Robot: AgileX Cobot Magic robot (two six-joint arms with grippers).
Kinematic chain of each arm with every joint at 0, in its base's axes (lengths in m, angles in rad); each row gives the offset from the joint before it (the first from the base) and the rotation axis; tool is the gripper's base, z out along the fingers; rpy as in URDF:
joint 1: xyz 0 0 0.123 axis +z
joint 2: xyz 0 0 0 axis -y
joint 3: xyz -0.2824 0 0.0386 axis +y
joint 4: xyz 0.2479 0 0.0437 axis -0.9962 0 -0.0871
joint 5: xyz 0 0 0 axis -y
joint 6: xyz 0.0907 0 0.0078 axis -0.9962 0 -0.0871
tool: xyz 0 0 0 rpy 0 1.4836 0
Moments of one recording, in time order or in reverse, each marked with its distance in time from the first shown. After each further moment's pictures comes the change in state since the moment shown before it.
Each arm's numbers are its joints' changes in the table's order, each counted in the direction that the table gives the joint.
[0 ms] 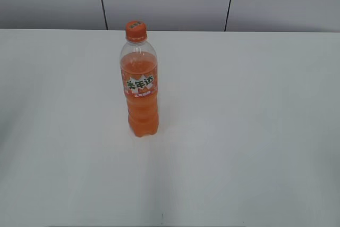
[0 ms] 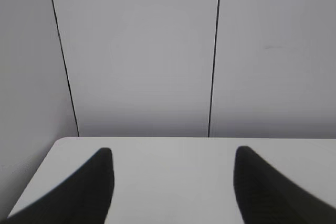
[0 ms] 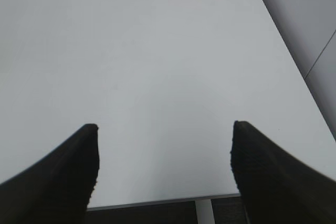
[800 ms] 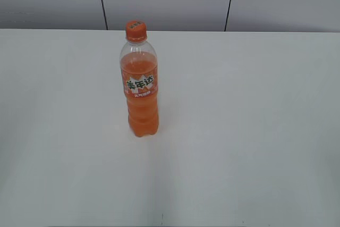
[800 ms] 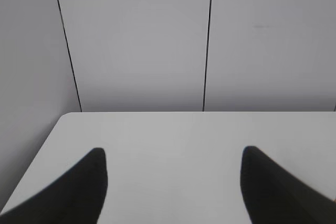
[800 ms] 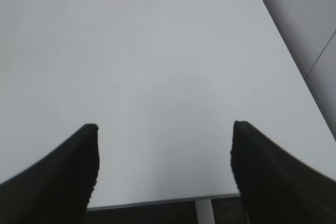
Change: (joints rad) left arm 0.000 0.248 0.000 0.000 -0.288 0.000; right arm 0.000 0.000 0.000 0.000 0.000 0.000
